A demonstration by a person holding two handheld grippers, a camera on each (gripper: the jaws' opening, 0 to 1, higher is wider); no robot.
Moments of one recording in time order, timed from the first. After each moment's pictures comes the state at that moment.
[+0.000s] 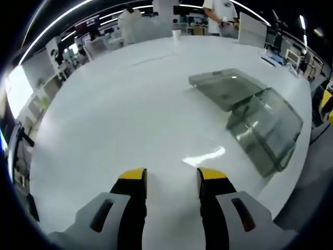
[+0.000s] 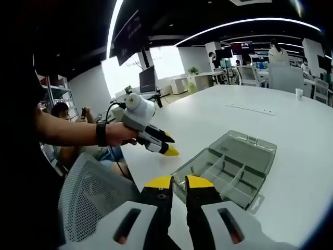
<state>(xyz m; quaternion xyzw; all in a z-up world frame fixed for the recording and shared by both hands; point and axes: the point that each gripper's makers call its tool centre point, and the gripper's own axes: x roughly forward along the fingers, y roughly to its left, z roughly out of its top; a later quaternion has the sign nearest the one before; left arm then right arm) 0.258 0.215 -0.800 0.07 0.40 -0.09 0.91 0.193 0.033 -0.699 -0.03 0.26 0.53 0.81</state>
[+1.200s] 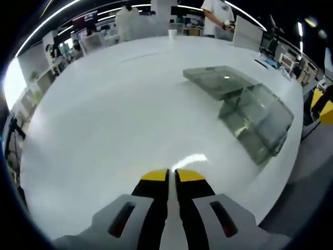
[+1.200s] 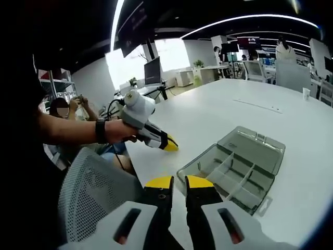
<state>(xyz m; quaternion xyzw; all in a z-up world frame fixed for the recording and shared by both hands) 0.239 0.216 -0.810 0.03 0.41 -0.12 0.90 0.186 0.047 -0.707 -0.05 0.28 0.54 0.79</state>
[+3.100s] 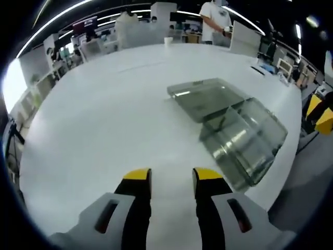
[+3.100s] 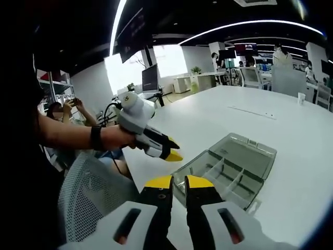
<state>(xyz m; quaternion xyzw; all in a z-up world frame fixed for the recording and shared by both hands) 0.253 0.179 -0.787 0.02 0.38 -0.13 0.92 0.197 0.033 -0.695 -0.05 0.26 0.54 0.80</state>
